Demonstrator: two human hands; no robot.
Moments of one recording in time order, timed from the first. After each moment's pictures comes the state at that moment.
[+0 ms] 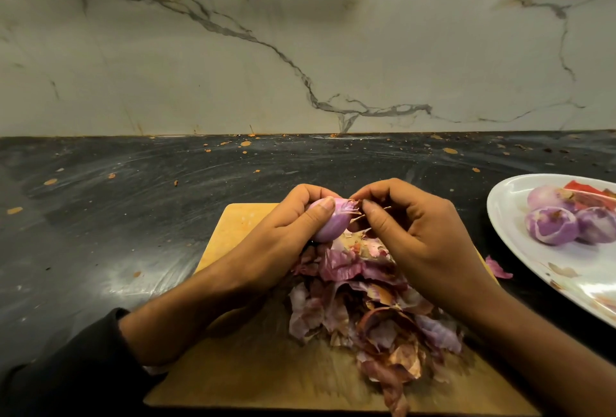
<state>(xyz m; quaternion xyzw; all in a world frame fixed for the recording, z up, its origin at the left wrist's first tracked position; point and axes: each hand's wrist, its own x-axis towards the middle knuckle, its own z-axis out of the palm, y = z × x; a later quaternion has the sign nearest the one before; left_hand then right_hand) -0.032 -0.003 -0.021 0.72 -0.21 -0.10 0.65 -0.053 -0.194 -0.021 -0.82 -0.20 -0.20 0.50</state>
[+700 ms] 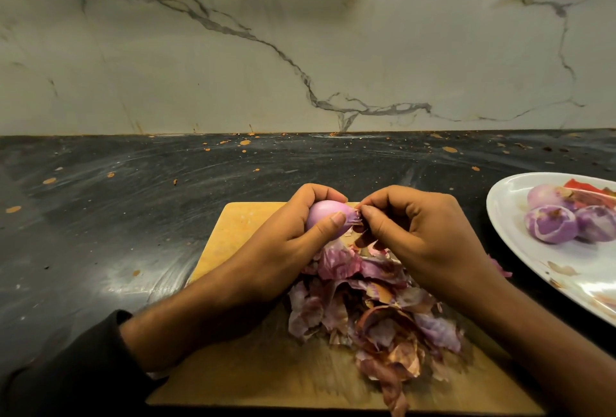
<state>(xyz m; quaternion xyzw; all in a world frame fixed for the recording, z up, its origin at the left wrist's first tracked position) -0.035 -0.004 -0.021 0.78 -0.25 -0.04 0.57 -0.049 -0.202 -0.020 -0.85 -0.19 -0.18 0.46</state>
